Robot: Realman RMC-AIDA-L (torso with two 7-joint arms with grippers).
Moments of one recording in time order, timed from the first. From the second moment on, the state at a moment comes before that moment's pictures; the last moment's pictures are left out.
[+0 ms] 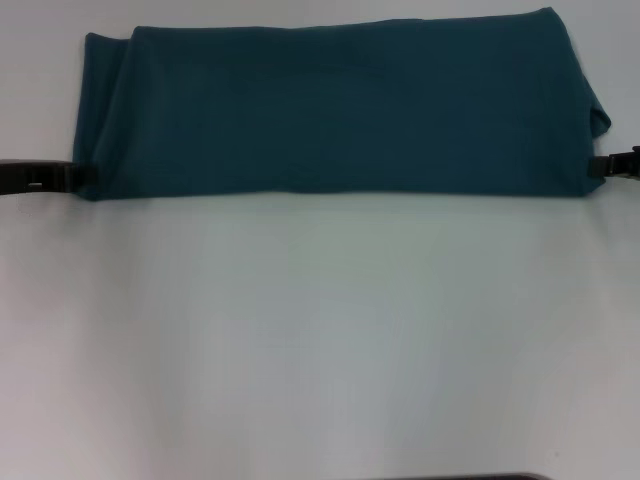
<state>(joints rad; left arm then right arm) -0.53 -2.08 -2.50 -0.78 -0.75 1.18 -2.05 0.49 1.95 -0.47 -0.65 -2.36 -1.35 2.09</state>
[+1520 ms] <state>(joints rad) -0.49 -2.07 -2.50 -0.94 -0.68 1.51 -2.09 0.40 1.90 -0.47 -0.66 -2.36 -1.47 2.06</state>
